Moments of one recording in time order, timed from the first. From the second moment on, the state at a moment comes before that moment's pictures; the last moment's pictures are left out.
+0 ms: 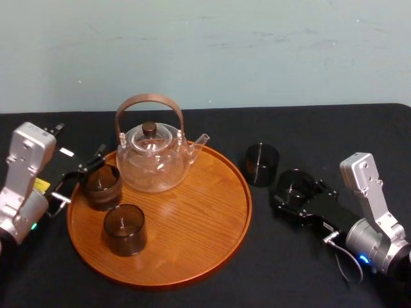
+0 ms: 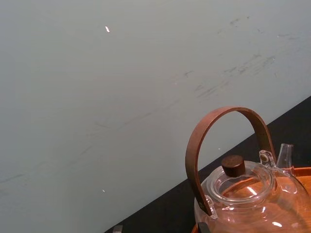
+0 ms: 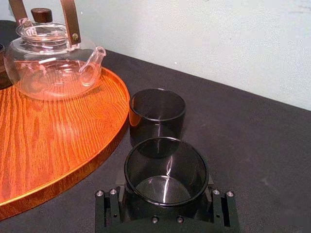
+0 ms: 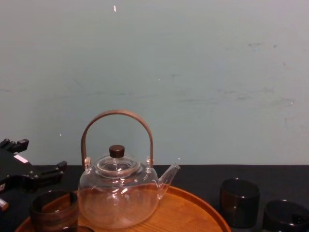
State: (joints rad) left arm -0.20 0.60 0.45 -1.41 -0.25 -0.12 0.03; right arm 0.09 0.38 -0.25 -1.34 0.21 0.01 0.37
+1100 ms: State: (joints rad) left arm -0.20 0.60 0.45 -1.41 -0.25 -0.12 0.03; right arm 0.02 0.41 -0.24 -1.51 0.21 0.02 0.36
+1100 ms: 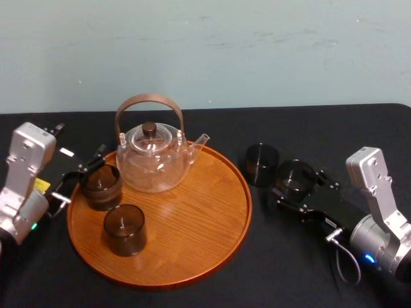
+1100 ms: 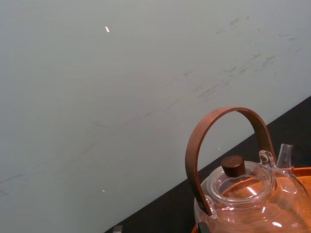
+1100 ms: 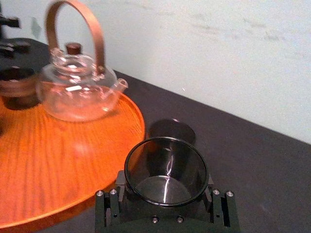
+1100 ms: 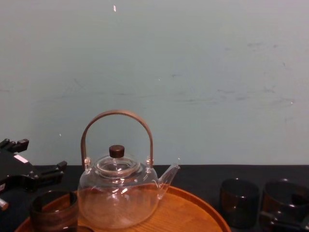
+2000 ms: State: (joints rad) left arm -0.20 0.60 0.45 -1.41 -0.25 -0.12 0.03; right arm 0.00 0.41 -0.35 -1.62 0.21 0.01 0.42
